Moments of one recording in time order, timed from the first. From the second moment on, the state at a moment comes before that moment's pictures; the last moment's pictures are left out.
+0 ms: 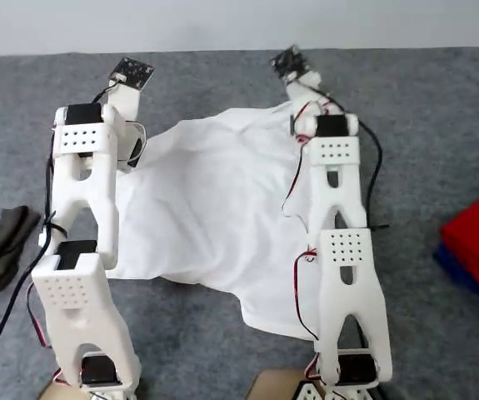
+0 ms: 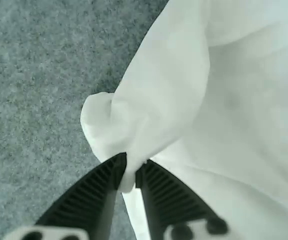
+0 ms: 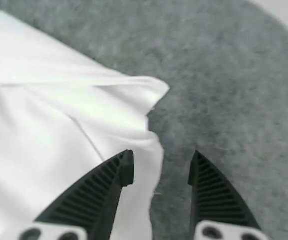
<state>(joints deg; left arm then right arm) -7.8 32.6 -26.1 80.7 -18.4 -6.2 83.5 -93.5 68.7 28.2</state>
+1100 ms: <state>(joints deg) -7.8 32.6 -26.1 80.7 -18.4 -4.4 66.3 -87.5 100.5 35.3</state>
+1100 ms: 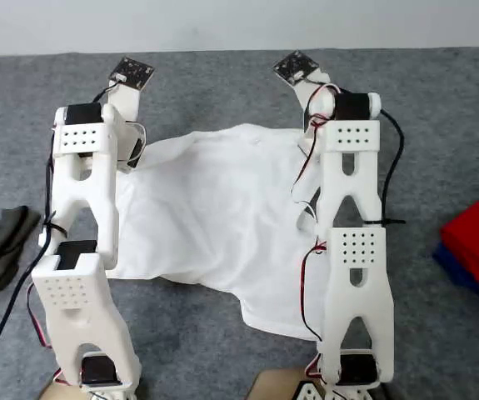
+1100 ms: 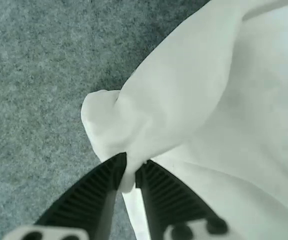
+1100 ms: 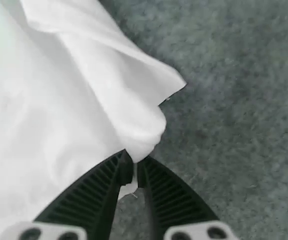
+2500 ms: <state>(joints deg) -4.4 32.6 -26.1 80.7 -18.4 -4.3 51.3 -42.3 72.4 35.2</state>
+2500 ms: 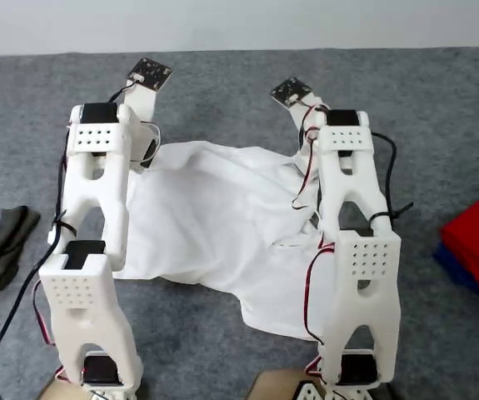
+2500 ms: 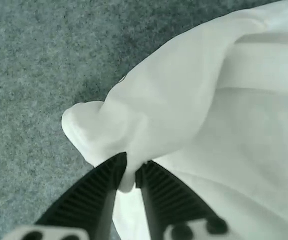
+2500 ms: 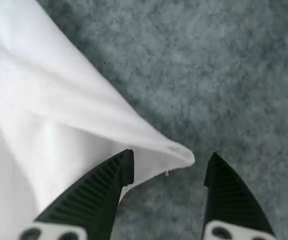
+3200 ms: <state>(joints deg) -4.4 32.6 -26.1 80.7 -18.4 -4.4 58.3 -49.5 67.5 39.3</state>
